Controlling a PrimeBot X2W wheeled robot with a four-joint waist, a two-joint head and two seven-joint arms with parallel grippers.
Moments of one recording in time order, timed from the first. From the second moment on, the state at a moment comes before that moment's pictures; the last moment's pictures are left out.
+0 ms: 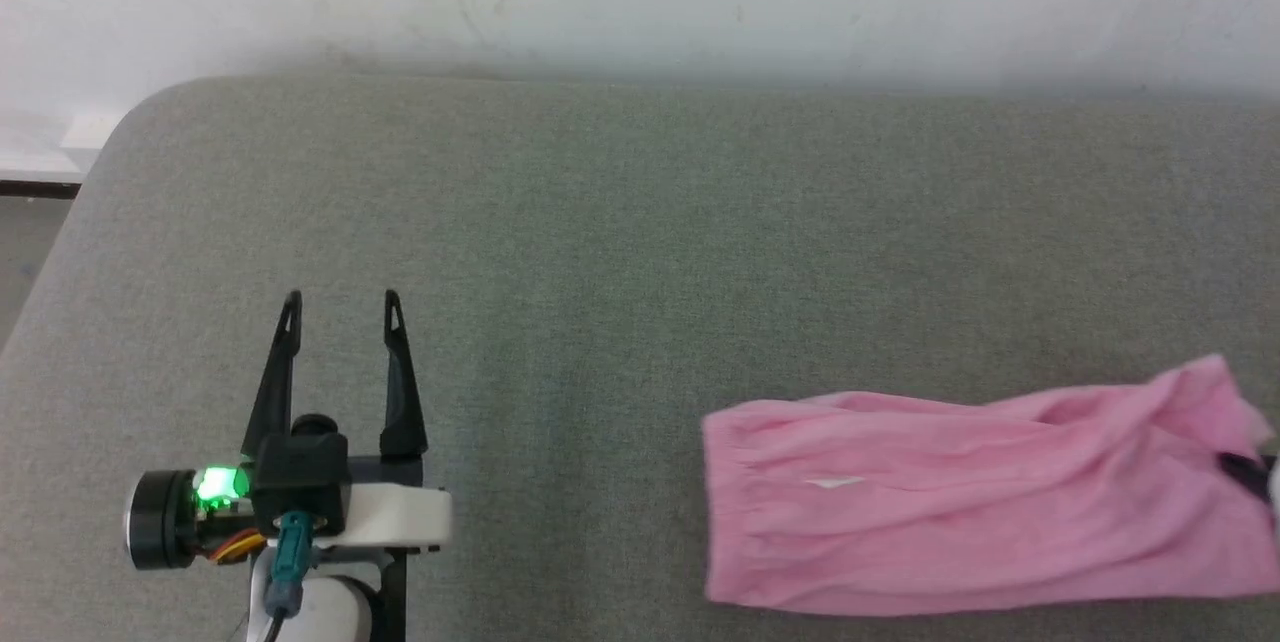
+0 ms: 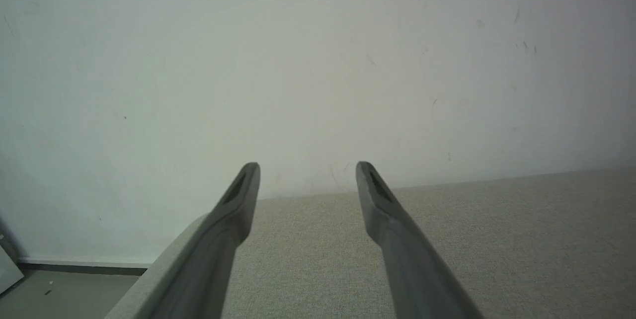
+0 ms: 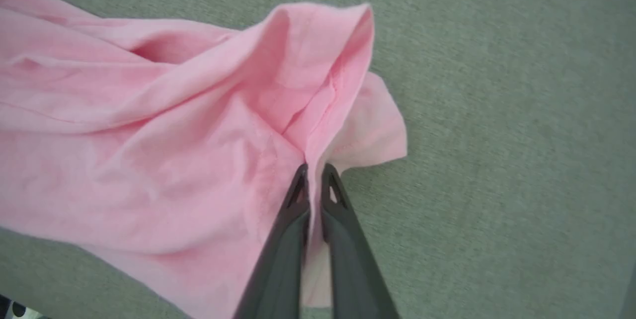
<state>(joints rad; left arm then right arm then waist) -0.09 0.21 -0.19 -0.01 -0.04 0.31 -0.26 -0.30 -0.87 0.51 0.33 0.86 0.13 0.47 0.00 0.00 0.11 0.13</state>
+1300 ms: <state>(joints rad) -0.11 0.16 -0.21 0.01 -0.02 0.27 -0.26 -0.49 -0.57 0.89 0.15 0.79 0.13 0.60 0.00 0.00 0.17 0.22</state>
